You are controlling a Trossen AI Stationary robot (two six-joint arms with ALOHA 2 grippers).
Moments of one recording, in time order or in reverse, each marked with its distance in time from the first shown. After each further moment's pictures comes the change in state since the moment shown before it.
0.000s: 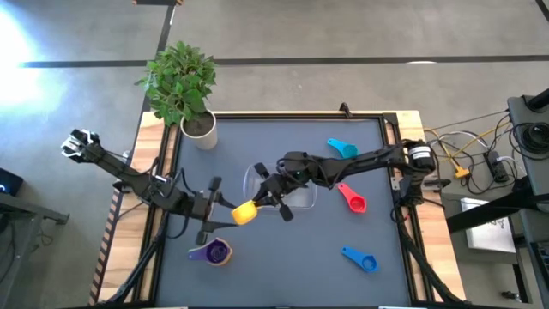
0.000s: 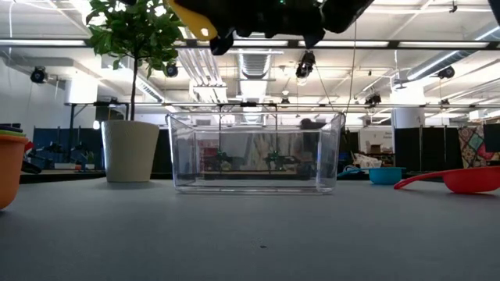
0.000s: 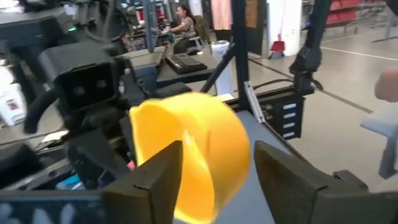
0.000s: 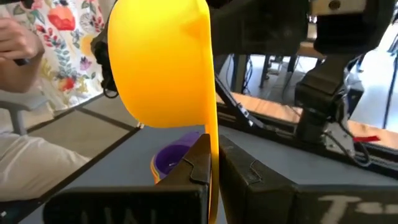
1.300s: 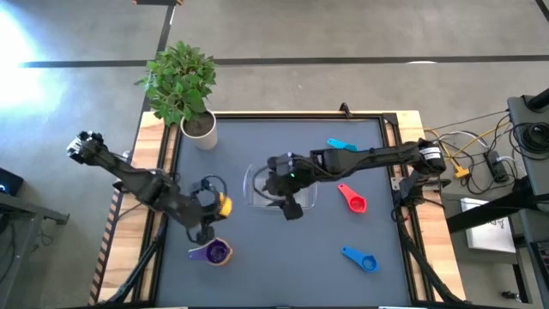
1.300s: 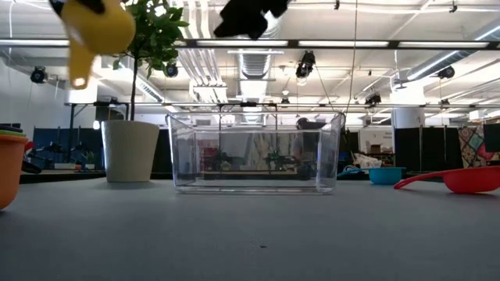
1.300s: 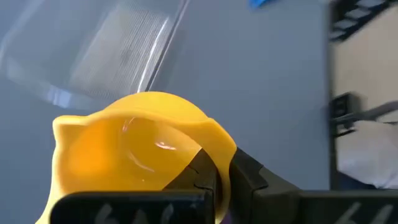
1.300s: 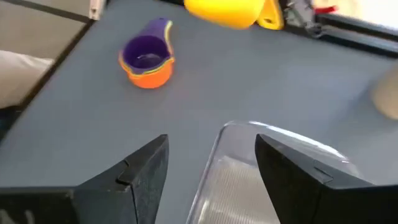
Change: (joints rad) left arm -0.035 0.183 0.465 -1.112 -0.013 -0.857; right arm 0.072 -0.079 0.321 -0.944 0.345 -0.098
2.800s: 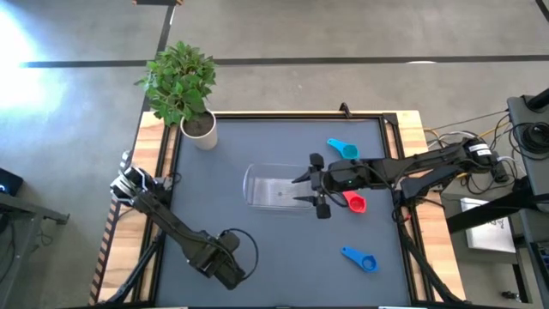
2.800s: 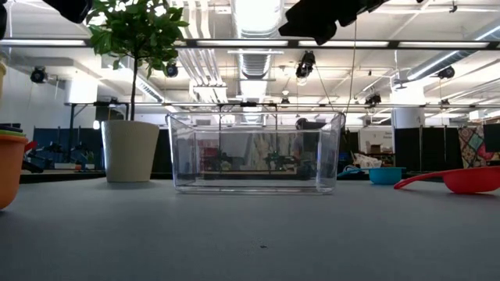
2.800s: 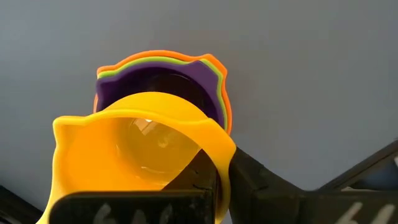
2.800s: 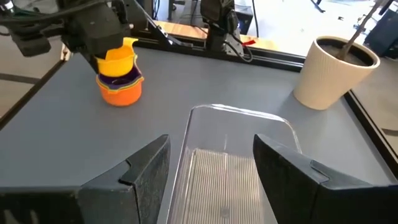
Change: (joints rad) left arm -0.153 0.712 0.395 -0.310 0.331 -0.759; right arm 0.057 -0.472 -0.665 0.490 0.242 0.112
